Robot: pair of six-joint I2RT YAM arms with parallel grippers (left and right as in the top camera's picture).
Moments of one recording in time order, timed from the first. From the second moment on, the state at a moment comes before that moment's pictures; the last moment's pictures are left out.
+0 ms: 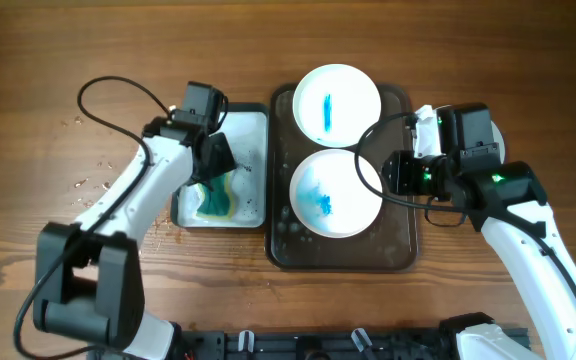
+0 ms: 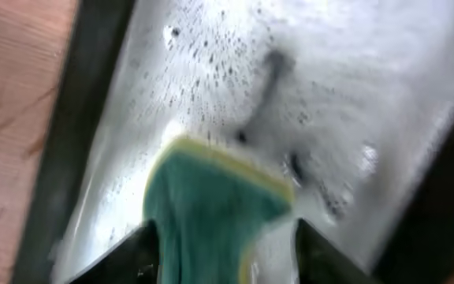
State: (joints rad) left arm -0.25 1.70 1.09 -0.71 -0.09 -0.58; right arm 0.20 1.24 0.99 -0.80 -0.29 0.24
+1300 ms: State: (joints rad) left arm -0.24 1.60 1.21 -0.95 -0.03 -0.49; right arm 0.20 1.55 0.94 -0.75 -0.20 0.30
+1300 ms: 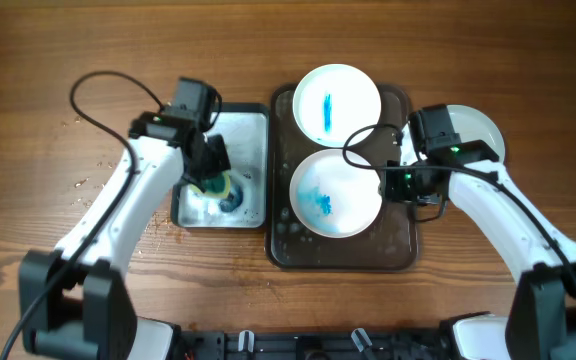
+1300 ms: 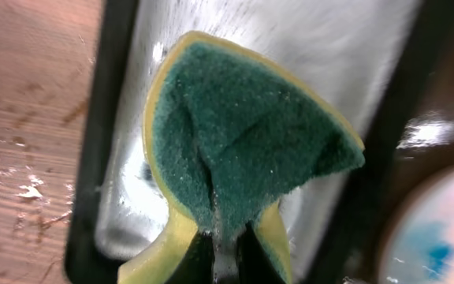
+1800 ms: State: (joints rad) left arm -0.44 1.55 1.28 -0.82 0.19 -0.53; right arm 0.19 1.76 0.94 -0.63 -0.26 0.25
